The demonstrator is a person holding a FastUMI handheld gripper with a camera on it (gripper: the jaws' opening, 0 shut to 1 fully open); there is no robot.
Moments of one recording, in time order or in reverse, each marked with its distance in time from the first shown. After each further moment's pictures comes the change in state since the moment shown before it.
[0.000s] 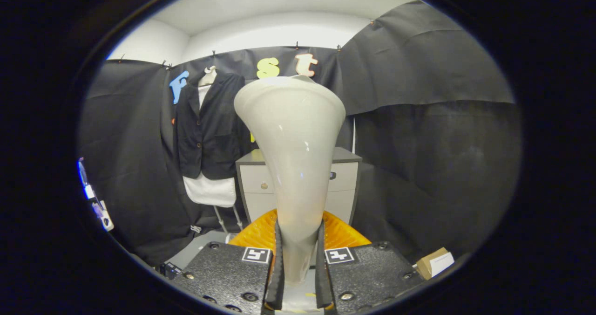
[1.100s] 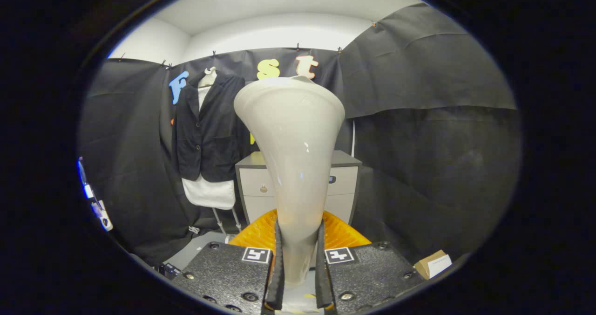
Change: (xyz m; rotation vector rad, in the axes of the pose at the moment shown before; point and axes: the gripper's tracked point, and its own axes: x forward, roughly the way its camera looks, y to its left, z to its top) arm 0.000 -0.001 0.006 -0.010 -0.007 -0.011
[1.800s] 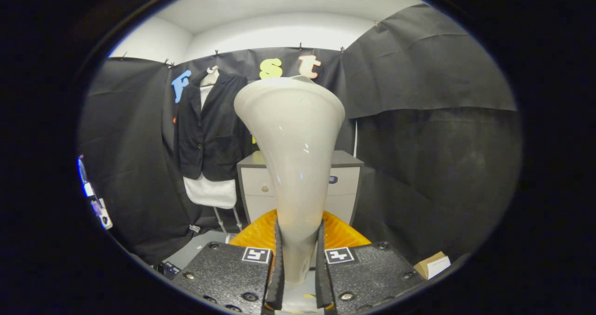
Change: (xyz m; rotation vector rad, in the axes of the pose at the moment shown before) arm 0.001 0.000 0.000 -0.010 0.002 0.012
